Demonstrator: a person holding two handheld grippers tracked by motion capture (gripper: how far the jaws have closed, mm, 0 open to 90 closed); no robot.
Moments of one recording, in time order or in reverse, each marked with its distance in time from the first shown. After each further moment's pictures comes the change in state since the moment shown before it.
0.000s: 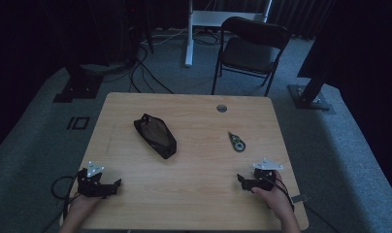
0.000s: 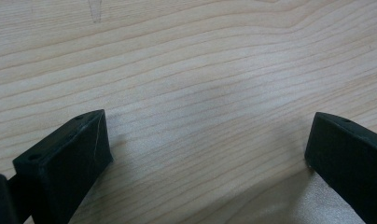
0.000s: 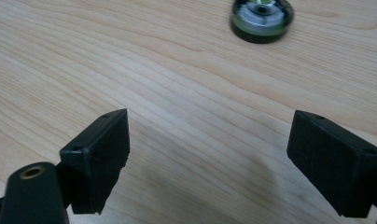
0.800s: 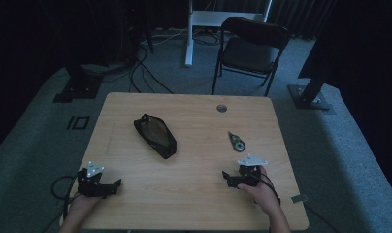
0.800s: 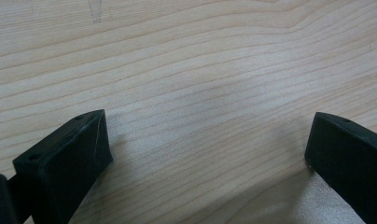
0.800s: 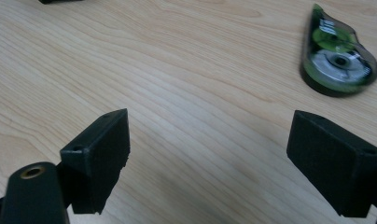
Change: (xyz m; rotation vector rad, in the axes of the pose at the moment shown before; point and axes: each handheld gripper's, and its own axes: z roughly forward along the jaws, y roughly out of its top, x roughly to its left) left arm 0.000 0.000 0.000 0.000 0.000 0.000; right arm 0.036 0.027 0.018 -0.029 0.083 -0.052
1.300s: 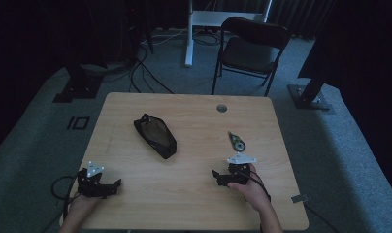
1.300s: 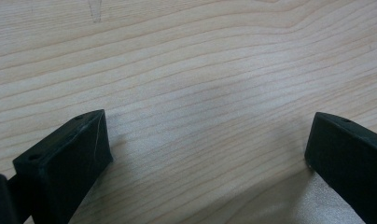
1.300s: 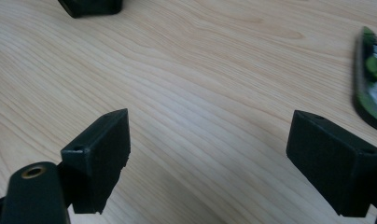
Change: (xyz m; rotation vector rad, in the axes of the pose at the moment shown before) left arm 0.000 0.000 0.000 0.000 0.000 0.000; right arm 0.023 0.016 0.017 -0.015 0.043 -0.025
